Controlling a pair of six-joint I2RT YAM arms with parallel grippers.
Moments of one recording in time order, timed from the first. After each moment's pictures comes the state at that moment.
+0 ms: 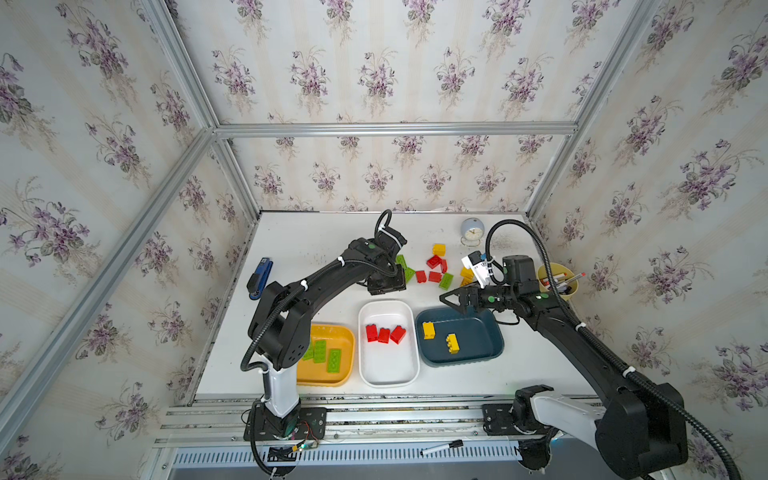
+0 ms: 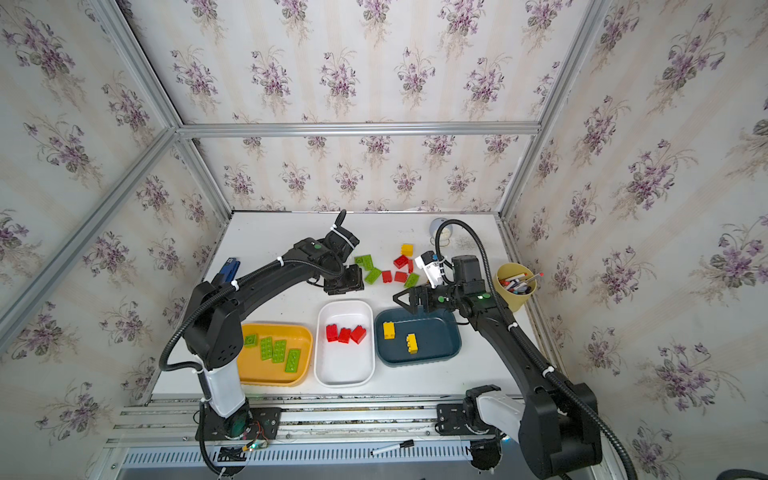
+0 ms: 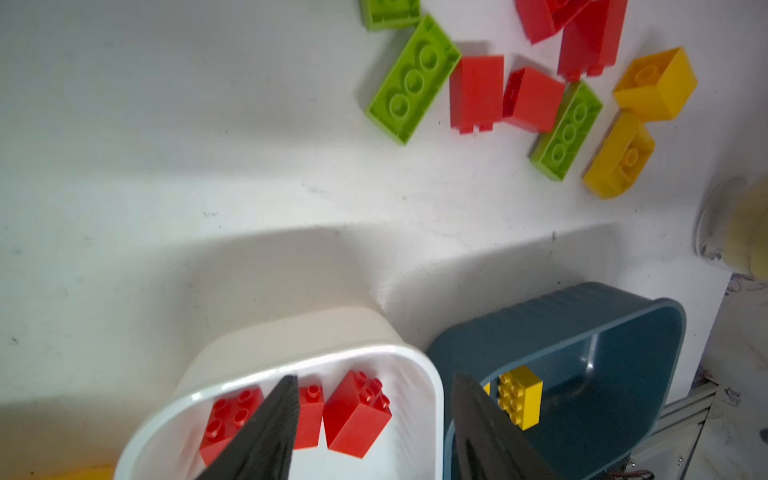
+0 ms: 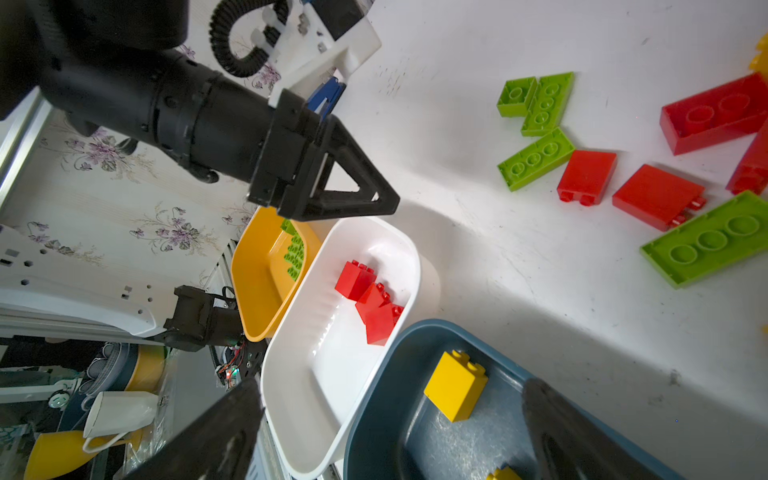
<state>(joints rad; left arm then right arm) -0.62 1.91 1.64 -0.93 0.12 -0.68 0.17 1.14 0.79 -0.42 -0.83 0.12</state>
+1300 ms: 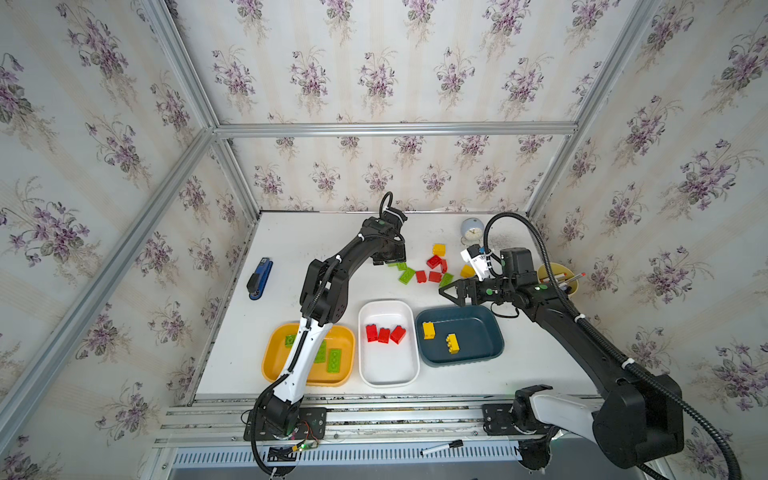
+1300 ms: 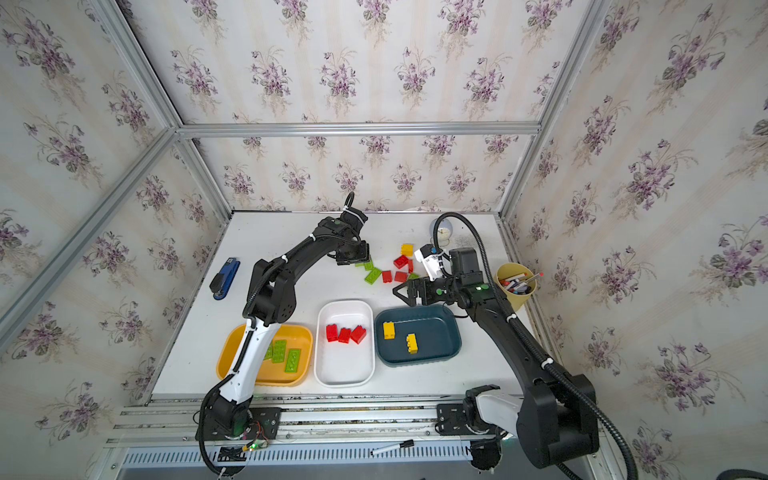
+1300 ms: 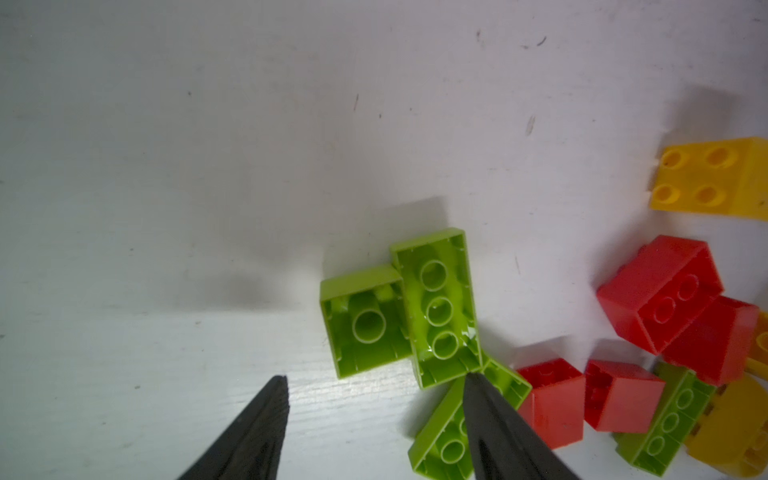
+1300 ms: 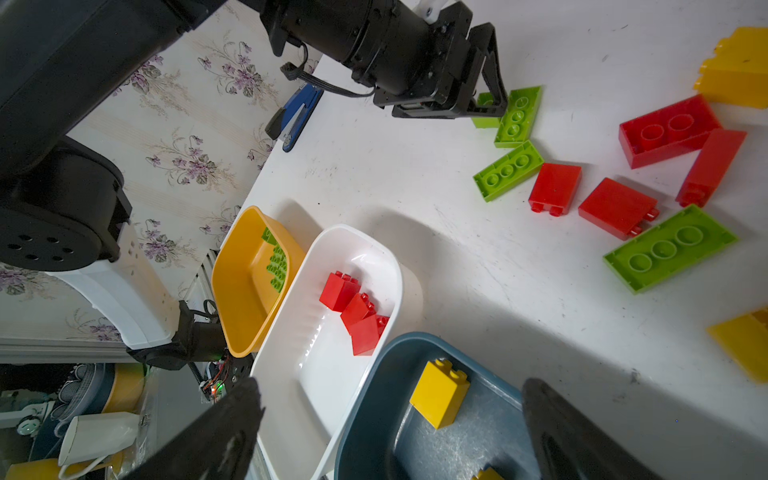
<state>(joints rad) -0.51 2.50 2.31 -1.03 -0.01 -0.54 0.18 1.20 0.87 -0.48 -0.75 0.13</state>
